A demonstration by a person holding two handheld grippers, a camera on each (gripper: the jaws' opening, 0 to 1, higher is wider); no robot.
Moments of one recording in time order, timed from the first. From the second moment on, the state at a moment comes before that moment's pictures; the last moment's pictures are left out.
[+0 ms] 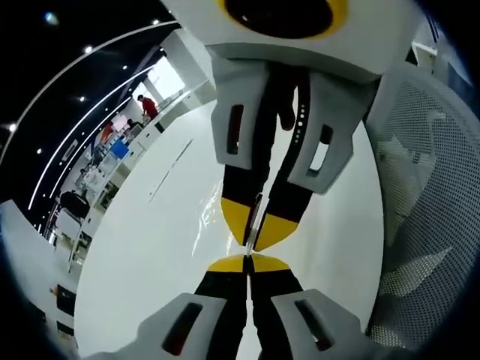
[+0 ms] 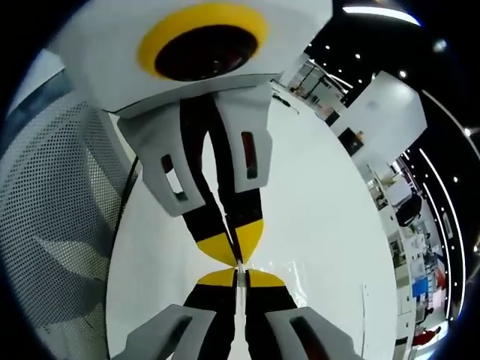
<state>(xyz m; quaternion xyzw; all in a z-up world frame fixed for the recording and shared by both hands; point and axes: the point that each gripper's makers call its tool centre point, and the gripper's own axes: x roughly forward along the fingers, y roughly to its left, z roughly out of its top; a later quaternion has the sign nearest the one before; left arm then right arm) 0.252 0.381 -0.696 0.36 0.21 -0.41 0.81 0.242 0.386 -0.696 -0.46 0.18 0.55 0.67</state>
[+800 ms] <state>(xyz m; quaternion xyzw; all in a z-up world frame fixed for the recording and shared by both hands) 0.253 0.386 -0.700 0.37 0.22 -0.41 0.81 0.245 0.377 -0.699 -0.46 0.19 0.54 0.68</state>
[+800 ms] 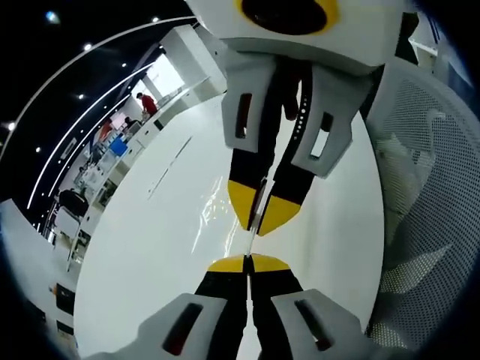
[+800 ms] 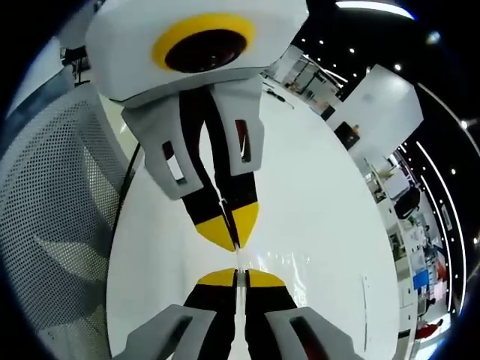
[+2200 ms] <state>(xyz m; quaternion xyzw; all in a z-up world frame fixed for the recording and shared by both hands) 0.256 0.393 -0.698 0.36 0.23 -0.39 0.81 0.249 0.358 -0.698 -0.46 0.20 0.52 0.70</state>
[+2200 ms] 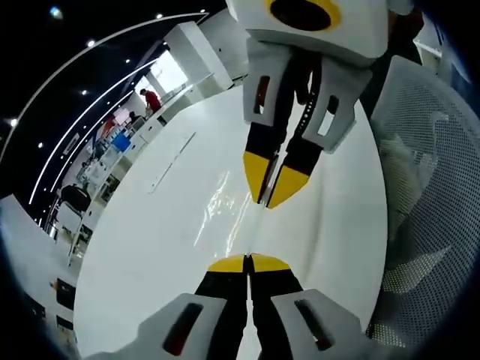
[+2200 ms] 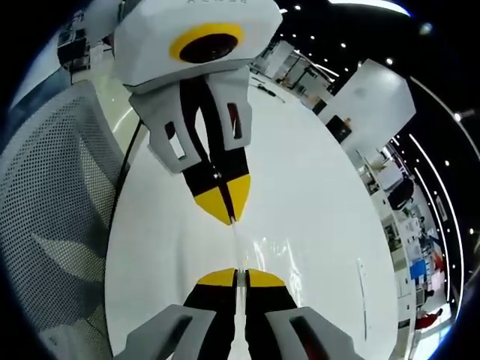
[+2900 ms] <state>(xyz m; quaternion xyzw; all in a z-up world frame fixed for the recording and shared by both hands) 0.257 0.394 -0.699 0.36 0.23 -0.39 0.82 0.247 0.346 -0.695 -0.46 0.20 0.50 0.71</state>
